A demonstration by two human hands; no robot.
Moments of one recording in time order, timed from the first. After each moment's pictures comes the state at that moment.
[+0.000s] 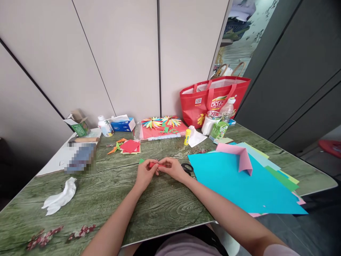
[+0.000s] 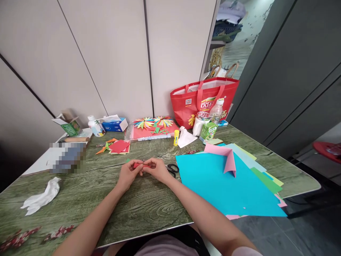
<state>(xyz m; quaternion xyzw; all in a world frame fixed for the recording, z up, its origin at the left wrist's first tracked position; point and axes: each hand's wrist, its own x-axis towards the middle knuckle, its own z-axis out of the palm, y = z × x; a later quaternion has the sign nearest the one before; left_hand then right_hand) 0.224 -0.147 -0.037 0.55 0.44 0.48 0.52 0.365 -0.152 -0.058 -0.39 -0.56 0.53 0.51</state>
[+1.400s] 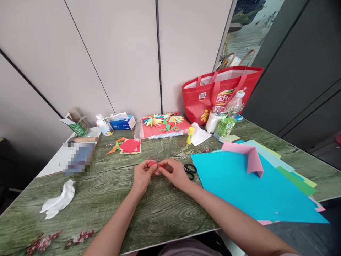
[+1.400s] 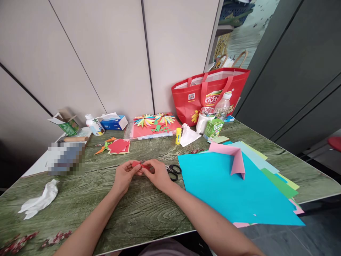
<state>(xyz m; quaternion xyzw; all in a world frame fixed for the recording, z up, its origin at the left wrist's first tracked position) 0.224 -0.145 -0.033 0.49 0.46 0.50 0.55 0.364 -0.163 -0.051 -0.47 -0.65 0.32 0.50</state>
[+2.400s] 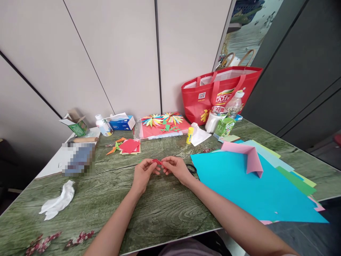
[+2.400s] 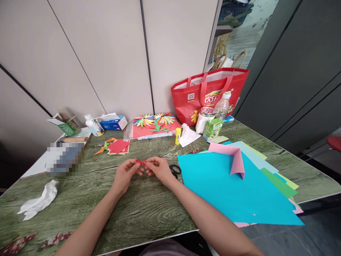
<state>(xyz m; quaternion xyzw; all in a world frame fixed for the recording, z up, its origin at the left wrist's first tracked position) 0.223 -0.145 -0.028 0.50 0.43 0.49 0.57 0.370 -0.152 -0.049 -0.43 -0.44 0.59 0.53</state>
